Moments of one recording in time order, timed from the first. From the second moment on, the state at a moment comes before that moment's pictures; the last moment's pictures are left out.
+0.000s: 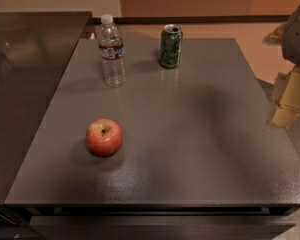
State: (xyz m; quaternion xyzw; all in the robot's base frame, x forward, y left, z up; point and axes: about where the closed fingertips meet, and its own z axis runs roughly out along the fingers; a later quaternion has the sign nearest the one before) arm 0.438 -0.217 0.976 -0.60 0.78 -0.03 0.16
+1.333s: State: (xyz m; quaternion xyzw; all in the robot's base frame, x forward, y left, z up) arm 0.441 -0.145 0.975 -0.66 0.71 0.04 0.22
